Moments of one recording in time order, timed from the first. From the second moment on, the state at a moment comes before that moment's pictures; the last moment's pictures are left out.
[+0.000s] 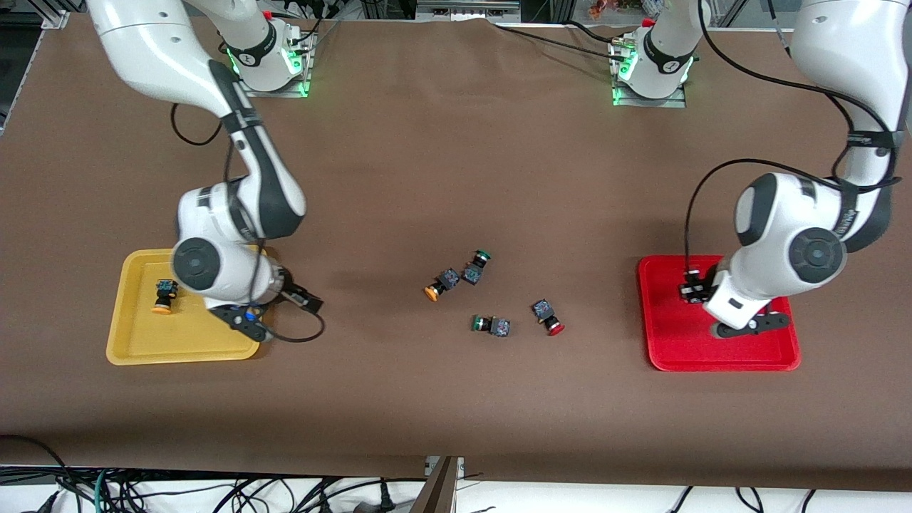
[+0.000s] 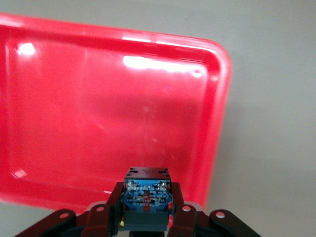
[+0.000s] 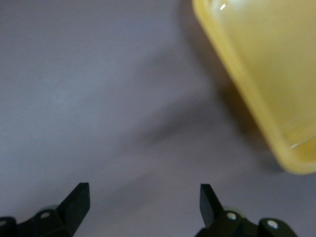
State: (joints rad) left arm 0.17 0.50 -0.22 -1.69 0.16 2.08 -0.24; right arm 0.33 0.65 0.00 -1.52 0.08 2.10 0.88
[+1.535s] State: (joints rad) left arm 0.21 0.52 -0.23 -1.80 0.19 2.37 -0.16; right arm 0.70 0.87 -0.03 -1.43 0.07 2.50 1.47
